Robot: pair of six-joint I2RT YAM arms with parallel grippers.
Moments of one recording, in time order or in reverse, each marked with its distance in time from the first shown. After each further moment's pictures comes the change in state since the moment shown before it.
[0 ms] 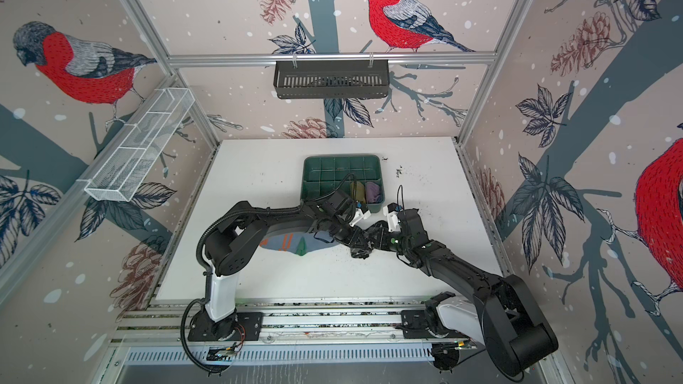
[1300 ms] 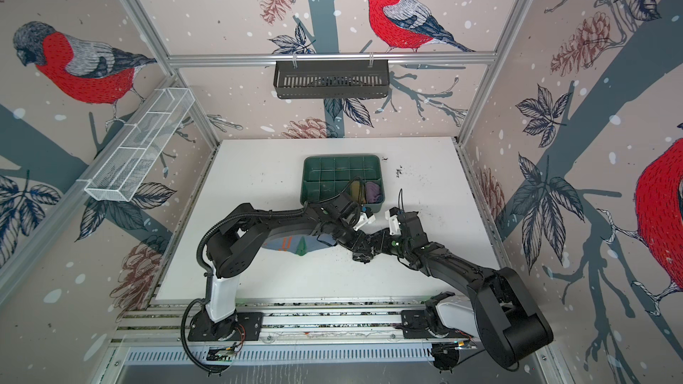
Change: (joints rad) left arm -0.045 0.008 0.030 -0.044 0.001 0.010; right arm -0.010 0.029 -0.015 0.023 0.010 0.025
